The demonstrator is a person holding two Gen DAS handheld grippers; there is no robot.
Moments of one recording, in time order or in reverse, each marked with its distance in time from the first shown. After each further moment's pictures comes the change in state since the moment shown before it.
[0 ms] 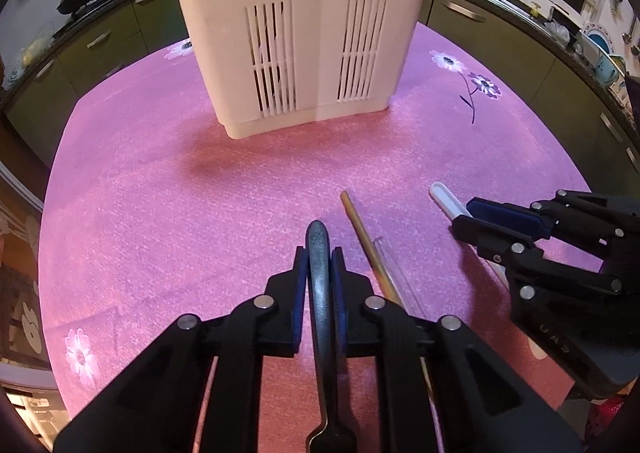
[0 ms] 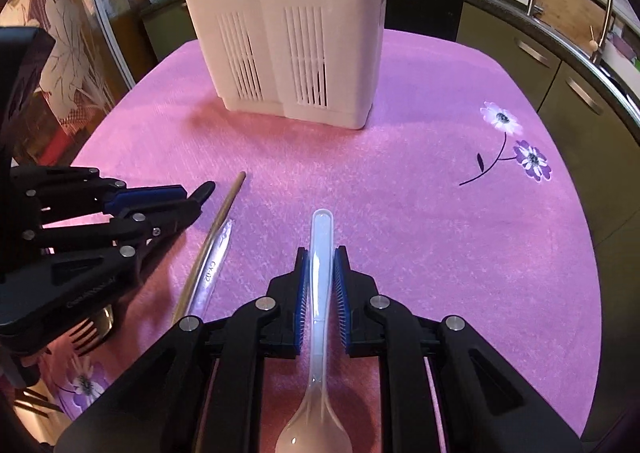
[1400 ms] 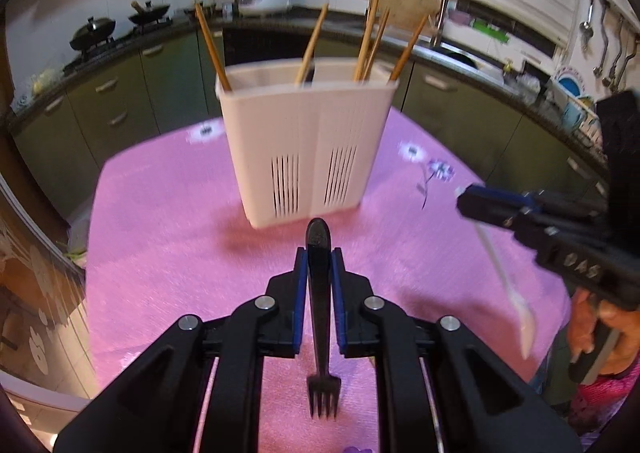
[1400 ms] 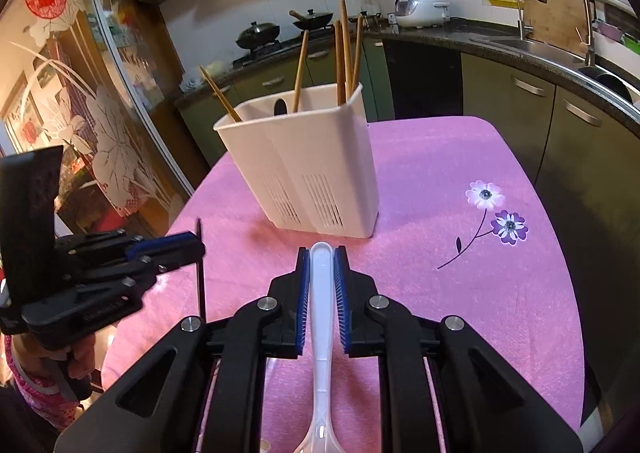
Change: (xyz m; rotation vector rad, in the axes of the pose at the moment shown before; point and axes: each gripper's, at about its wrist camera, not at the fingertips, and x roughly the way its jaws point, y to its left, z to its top) left arm -0.109 0.006 0.018 -0.009 -0.237 -0.046; right arm -0.109 -0.028 0.032 0.128 -0.269 0.198
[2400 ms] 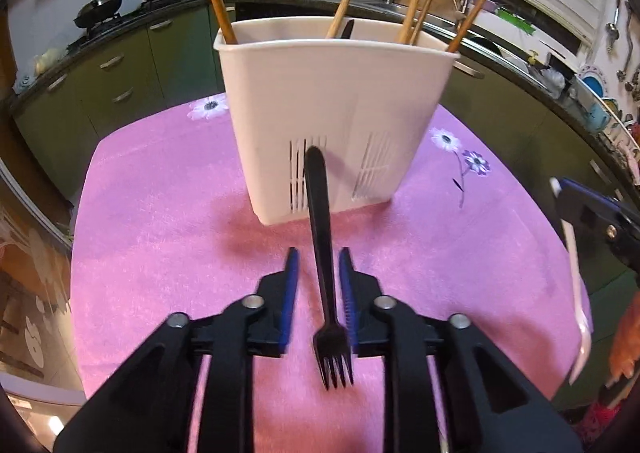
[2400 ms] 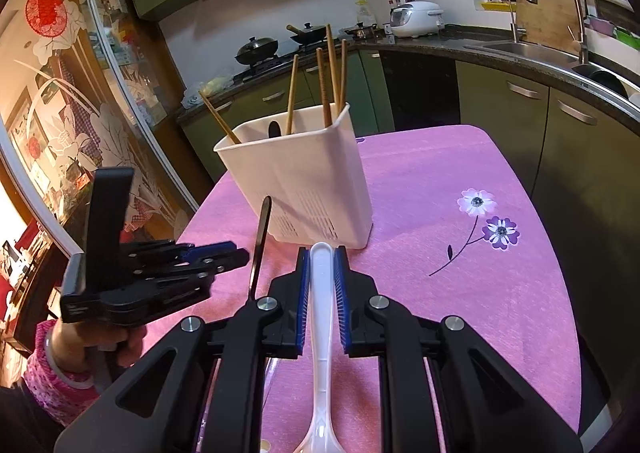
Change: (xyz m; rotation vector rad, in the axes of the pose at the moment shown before) left arm 0.062 0.017 0.009 -0.039 0.087 0.042; right arm -0.015 -0.011 0.001 0.032 -0.040 0.013
